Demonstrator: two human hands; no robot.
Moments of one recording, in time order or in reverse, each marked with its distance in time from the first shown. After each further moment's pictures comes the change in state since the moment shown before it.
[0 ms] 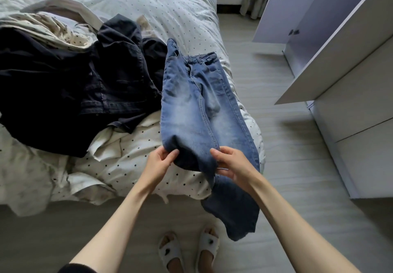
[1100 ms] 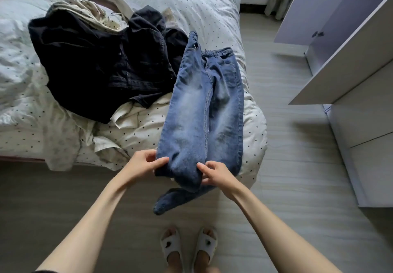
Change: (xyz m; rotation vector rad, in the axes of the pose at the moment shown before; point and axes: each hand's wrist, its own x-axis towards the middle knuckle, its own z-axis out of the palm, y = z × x) left_hand -0.124 0.007 -0.034 0.353 -0.056 -0.141; right_hand -0.067 0.081 0.019 -0.236 -0.173 0.046
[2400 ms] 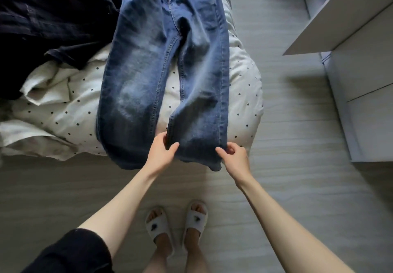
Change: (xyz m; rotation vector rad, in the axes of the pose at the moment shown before) left_hand 0.139 -0.098 0.163 0.152 0.084 -0.178; right_hand 0.100 0.132 -0.095 -0.229 0.598 0.146
